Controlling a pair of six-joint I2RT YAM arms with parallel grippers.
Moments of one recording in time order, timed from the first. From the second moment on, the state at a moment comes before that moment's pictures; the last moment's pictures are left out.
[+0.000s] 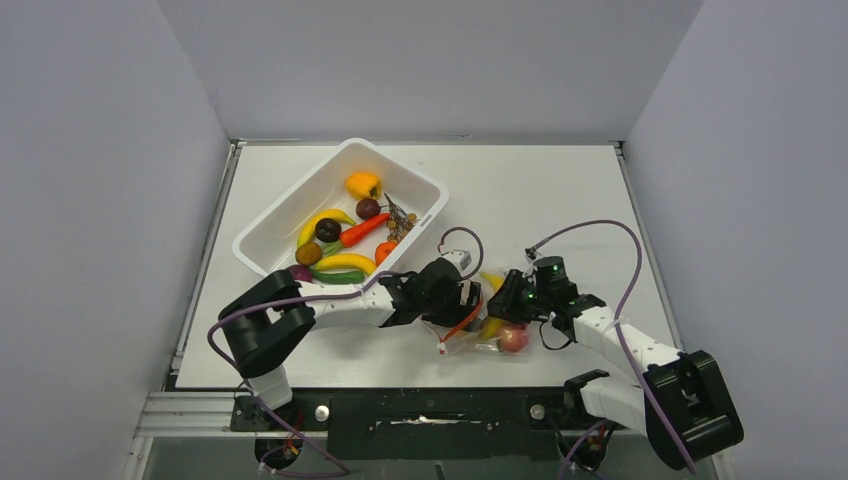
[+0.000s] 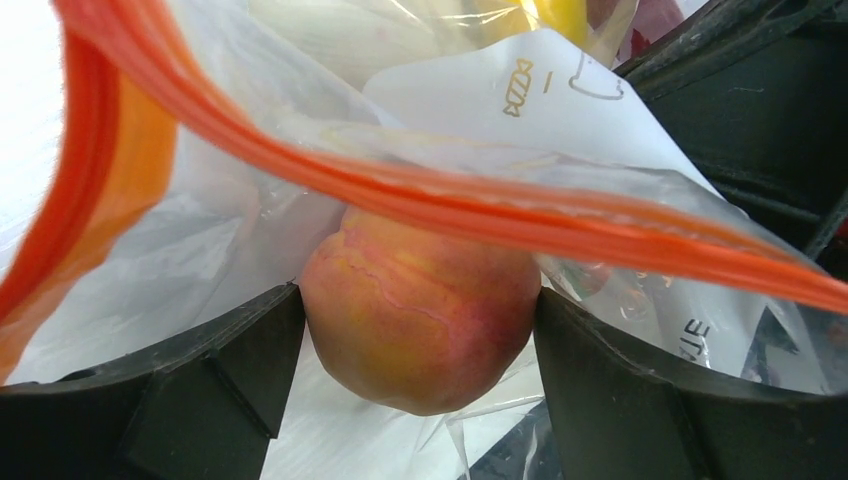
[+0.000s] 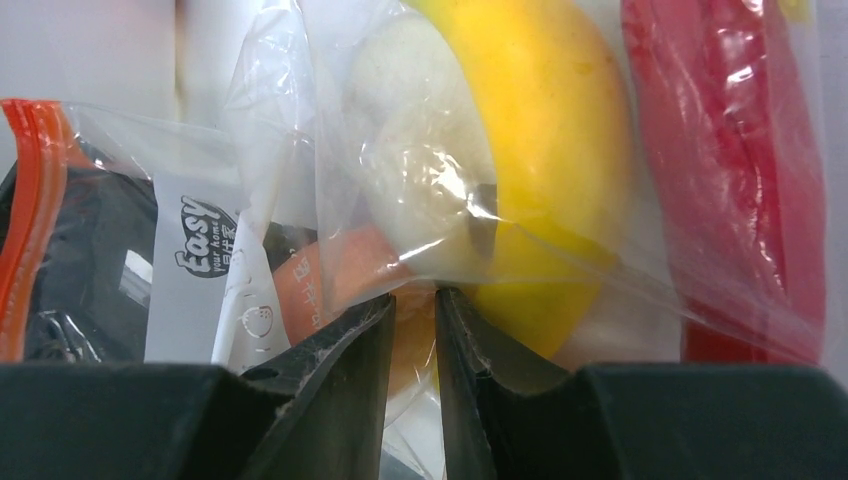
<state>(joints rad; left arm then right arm) -1.05 1.74 0.96 -0.03 0.05 -0.76 0.35 1.11 0.39 -0.13 -0.37 0.75</state>
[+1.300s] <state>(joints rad) -1.06 1.68 0.90 -0.03 -0.05 -0.82 0.53 0.76 0.55 -0.22 -0.29 0.75</state>
